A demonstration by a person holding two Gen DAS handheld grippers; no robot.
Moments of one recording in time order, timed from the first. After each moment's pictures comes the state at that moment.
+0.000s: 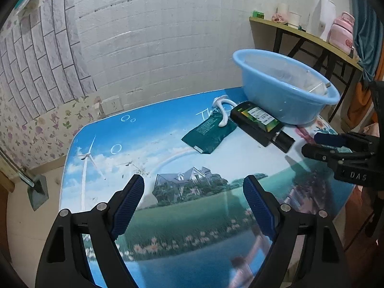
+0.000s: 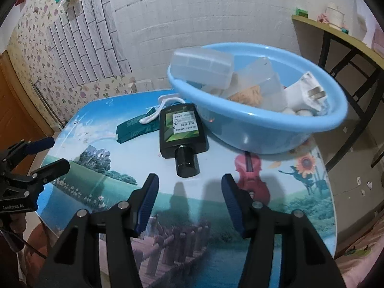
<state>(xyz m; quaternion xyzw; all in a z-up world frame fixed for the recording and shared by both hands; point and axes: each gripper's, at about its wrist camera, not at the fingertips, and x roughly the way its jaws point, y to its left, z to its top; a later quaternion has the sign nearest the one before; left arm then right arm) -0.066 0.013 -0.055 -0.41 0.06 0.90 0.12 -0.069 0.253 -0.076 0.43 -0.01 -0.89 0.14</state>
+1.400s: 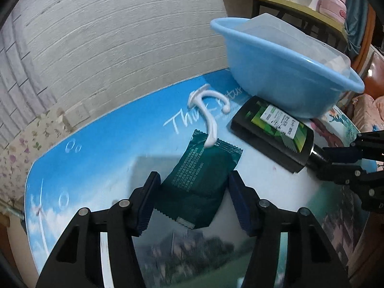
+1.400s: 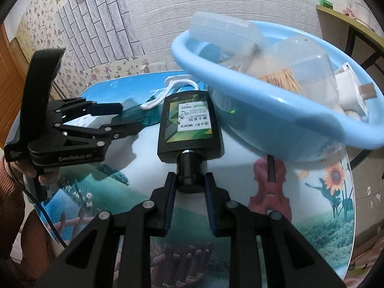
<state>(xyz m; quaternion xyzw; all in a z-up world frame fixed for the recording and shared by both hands) -0.143 0.058 -0.096 -0.45 0.11 0.87 0.20 -0.082 0.245 -0.095 0.46 0.00 -0.86 0.20</state>
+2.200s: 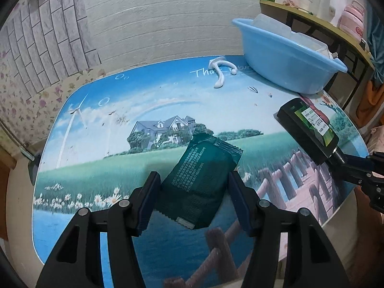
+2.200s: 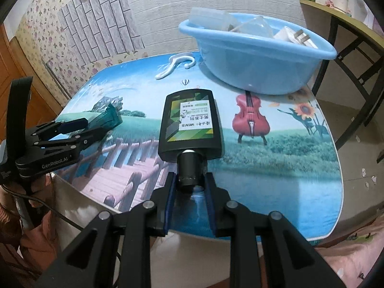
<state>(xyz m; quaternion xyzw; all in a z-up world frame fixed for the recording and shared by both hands) -0.030 0.035 -0.094 -0.46 0.04 0.89 0.06 0.006 0.266 -0.092 0.47 0.00 -0.86 0.18</state>
